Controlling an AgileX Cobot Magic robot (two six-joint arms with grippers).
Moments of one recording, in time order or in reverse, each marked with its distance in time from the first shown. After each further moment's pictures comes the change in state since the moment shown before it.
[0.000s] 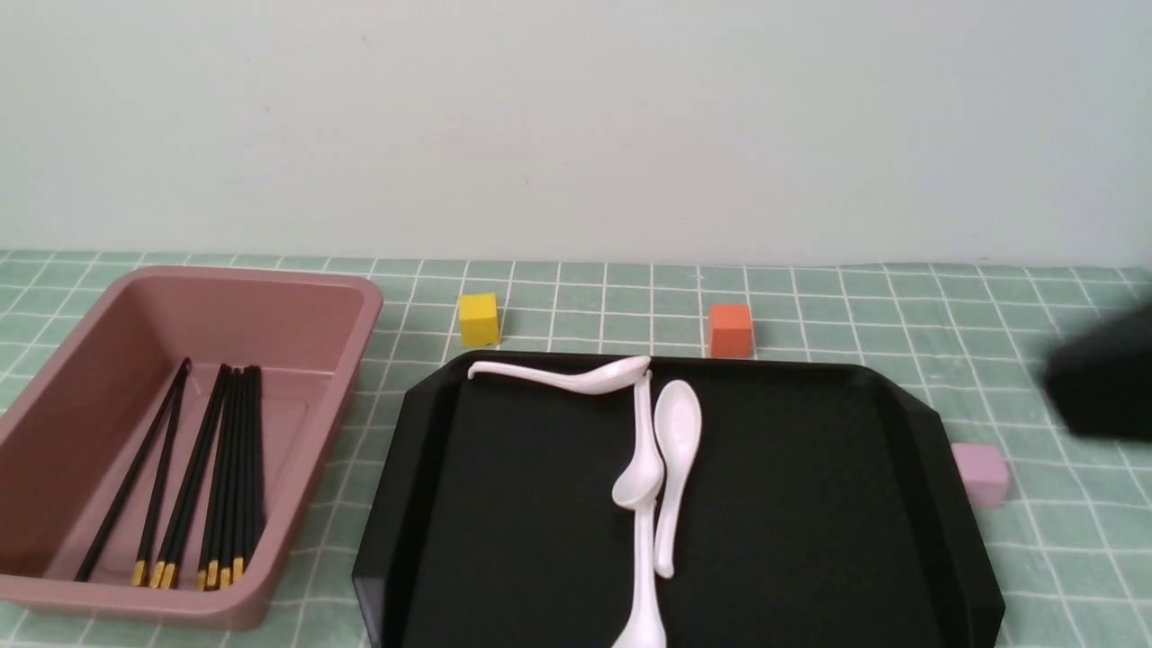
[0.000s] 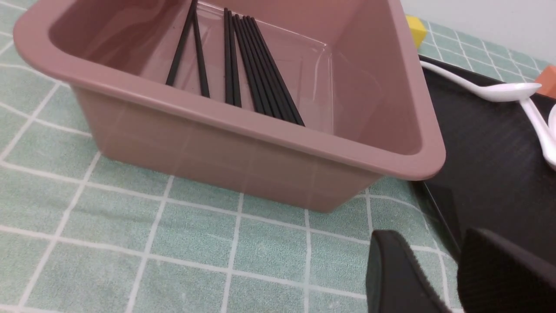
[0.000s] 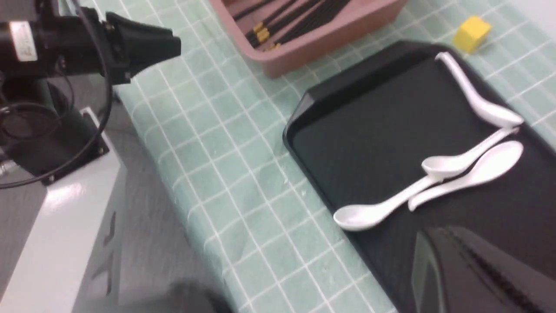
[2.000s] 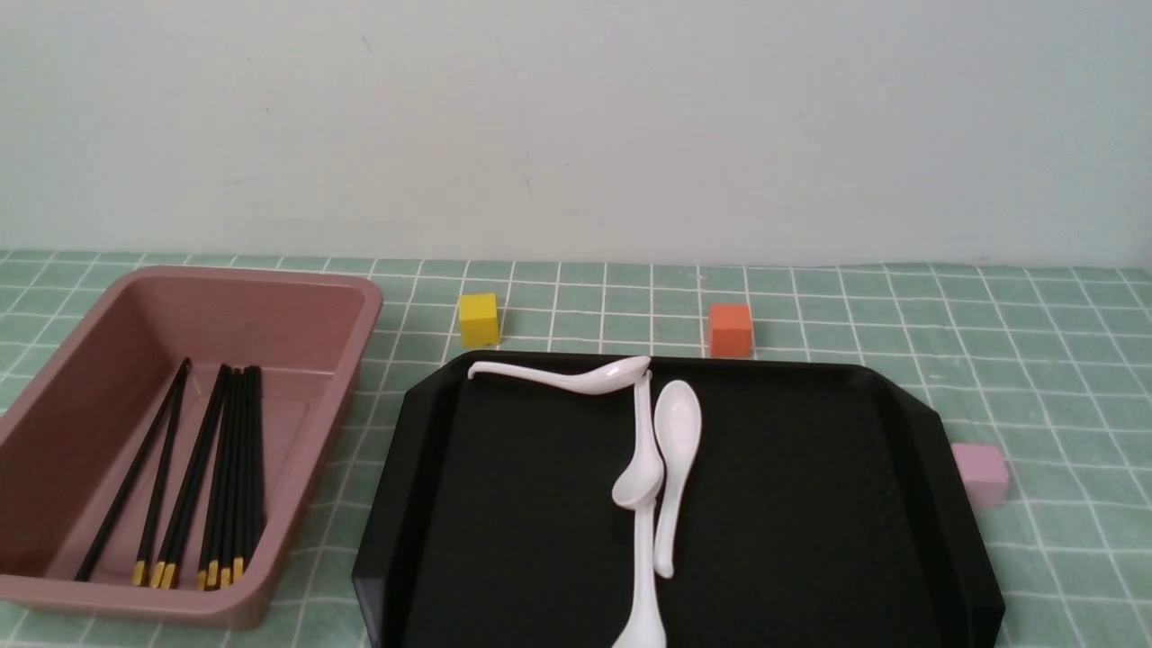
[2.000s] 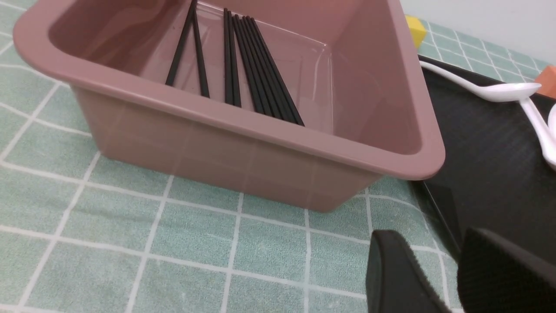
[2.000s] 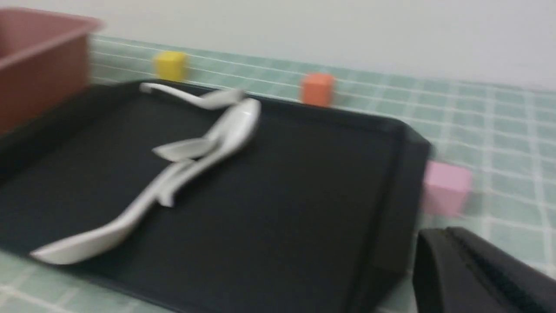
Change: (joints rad) right arm -0.617 -0.844 1.290 -0.088 -0.846 0.079; left arm 0.000 0.000 0.000 0.000 0.000 0.000
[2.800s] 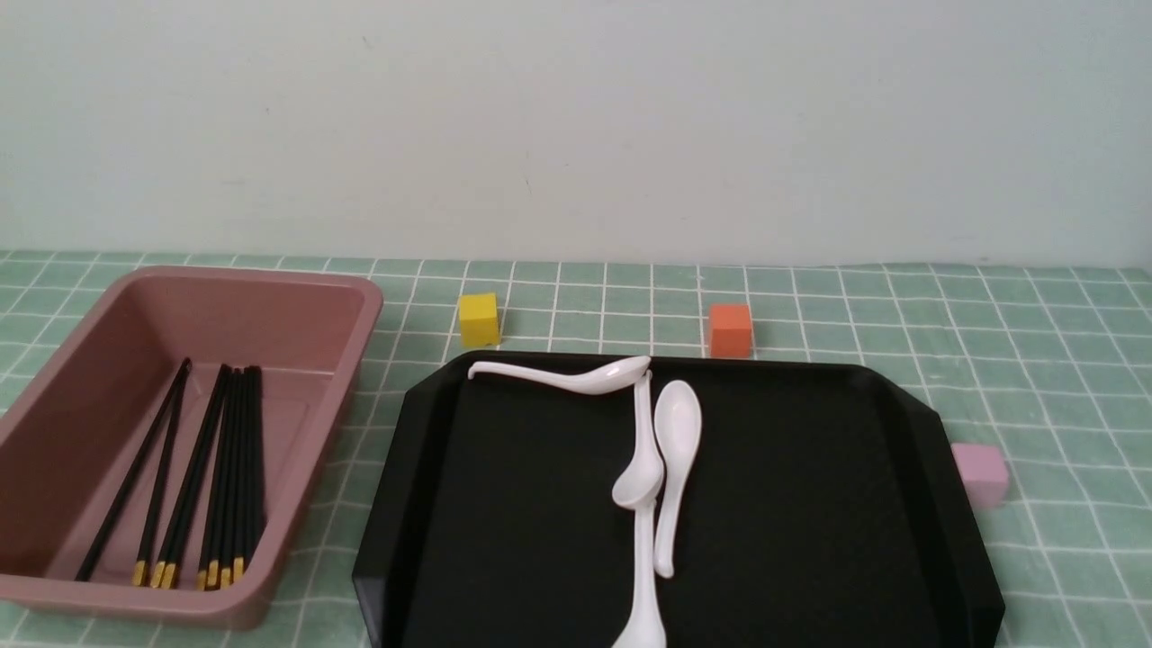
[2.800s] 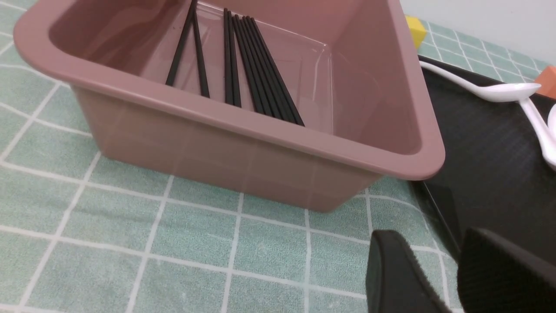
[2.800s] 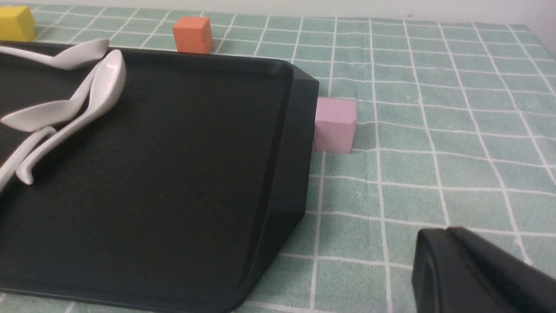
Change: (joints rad) right arm -0.185 -0.024 0.025 -0.028 0.081 0.000; left arm 0.000 0.000 0.000 0.000 0.000 0.000
